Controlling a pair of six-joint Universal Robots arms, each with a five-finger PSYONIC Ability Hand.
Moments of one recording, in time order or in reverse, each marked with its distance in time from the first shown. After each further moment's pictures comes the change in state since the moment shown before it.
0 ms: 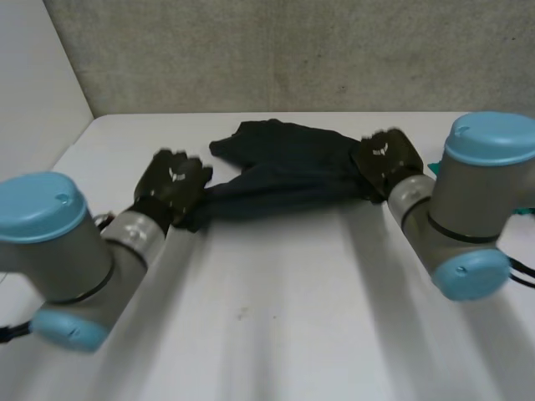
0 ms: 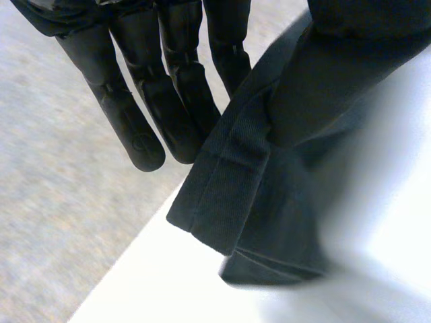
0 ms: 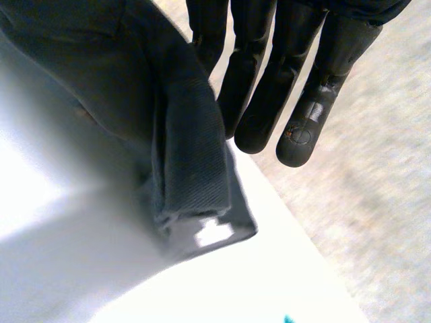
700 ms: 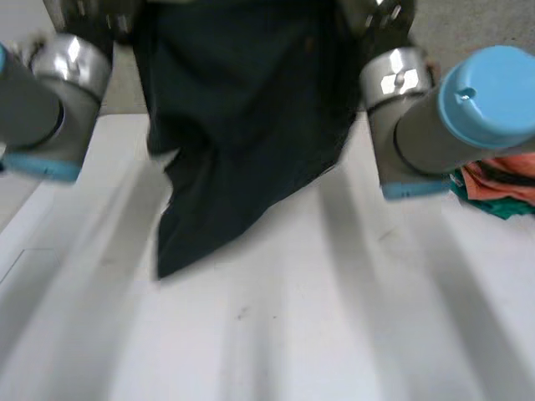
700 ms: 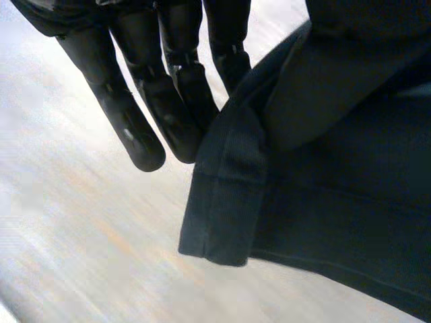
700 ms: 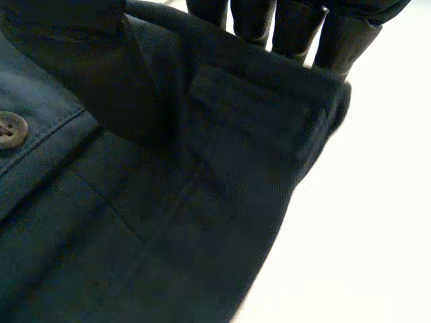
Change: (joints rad) left arm 0.139 -0.129 0.662 0.138 0.082 -0.001; right arm 0.092 0.056 -0.332 -0.592 0.009 0.263; left_hand 0.000 -0.004 -0.001 -0.004 -0.009; right_hand -0.009 0.000 0.000 0.000 0.000
